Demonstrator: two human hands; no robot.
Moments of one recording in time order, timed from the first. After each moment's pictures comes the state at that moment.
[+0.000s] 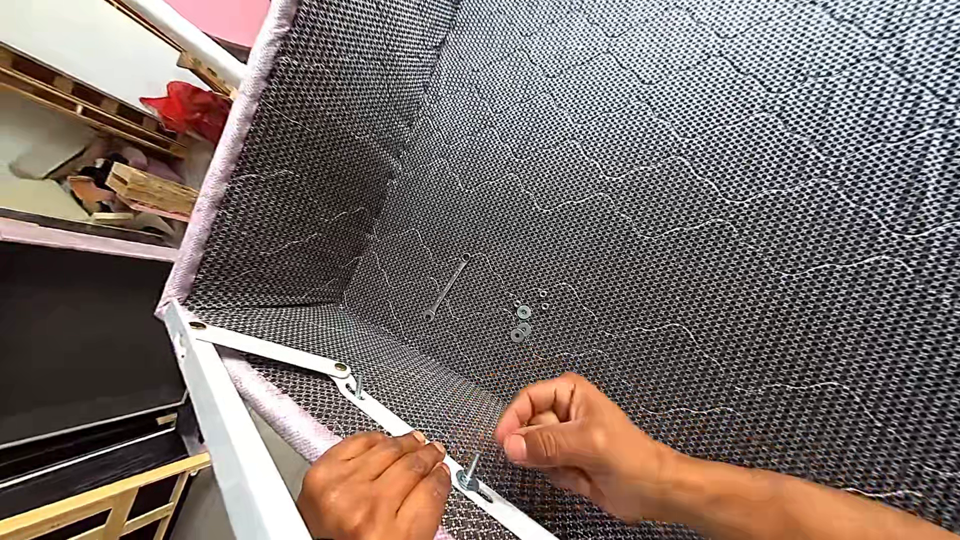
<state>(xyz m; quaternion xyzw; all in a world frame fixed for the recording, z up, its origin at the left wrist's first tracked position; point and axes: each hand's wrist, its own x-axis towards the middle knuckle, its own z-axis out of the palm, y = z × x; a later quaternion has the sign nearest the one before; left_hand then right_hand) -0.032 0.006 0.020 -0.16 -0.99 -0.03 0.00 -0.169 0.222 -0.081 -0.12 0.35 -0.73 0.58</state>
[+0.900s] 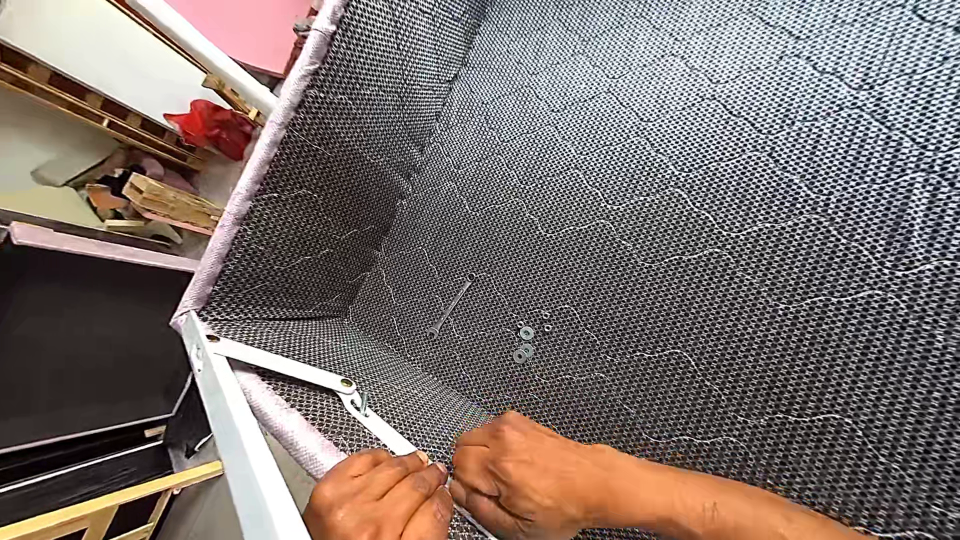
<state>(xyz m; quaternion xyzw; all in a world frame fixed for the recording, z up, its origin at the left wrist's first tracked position) -0.030 0.003 0.020 -0.16 -0.99 -0.05 0.00 -0.165 0.172 -0.099 -0.63 0.48 -0.55 0.25</state>
